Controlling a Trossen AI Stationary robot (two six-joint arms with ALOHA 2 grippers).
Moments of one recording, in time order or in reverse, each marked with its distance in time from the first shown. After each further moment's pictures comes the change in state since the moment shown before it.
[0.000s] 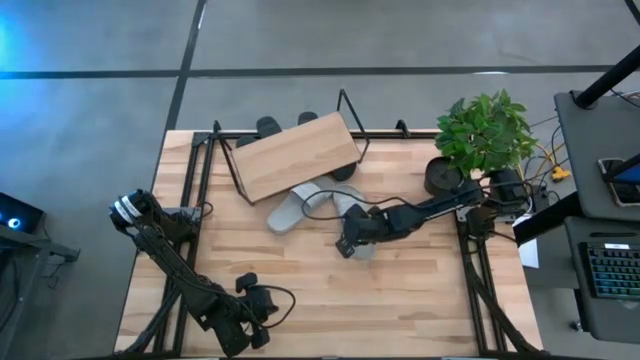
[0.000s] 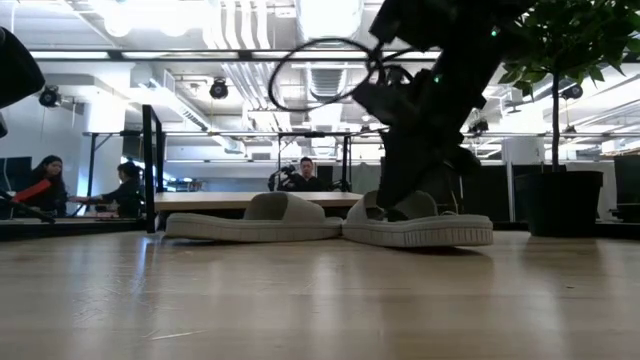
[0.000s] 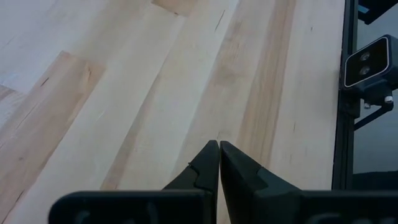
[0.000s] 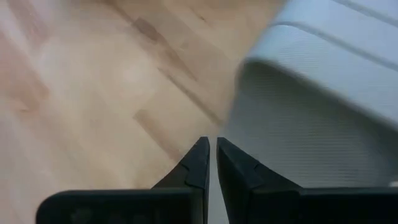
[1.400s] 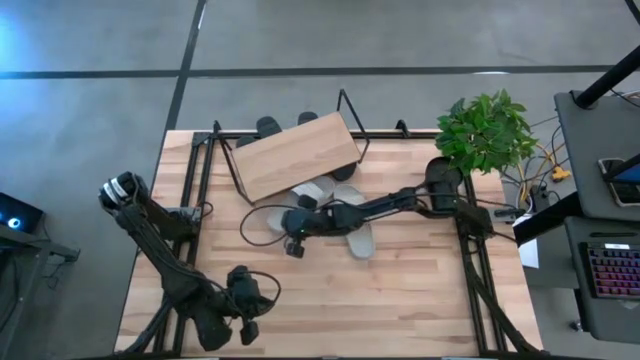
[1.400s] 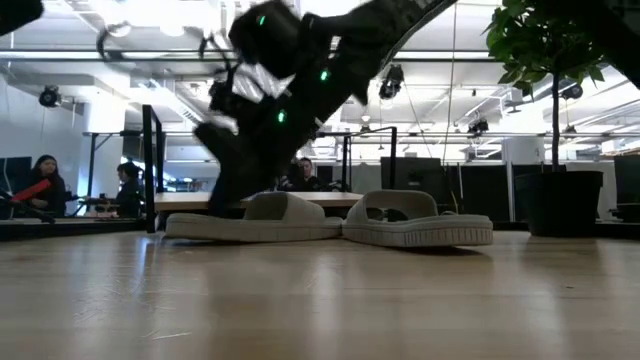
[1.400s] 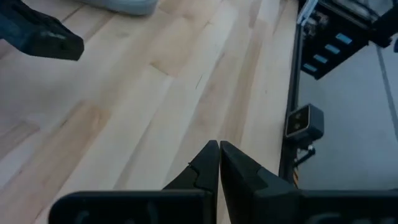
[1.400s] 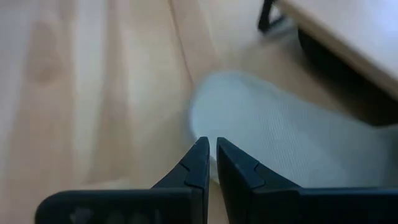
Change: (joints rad) left arm -0.029 -0.192 0.006 -0.059 -0.110 -0.034; right arm -0.113 0.535 0.627 0.182 -0.025 -0.767
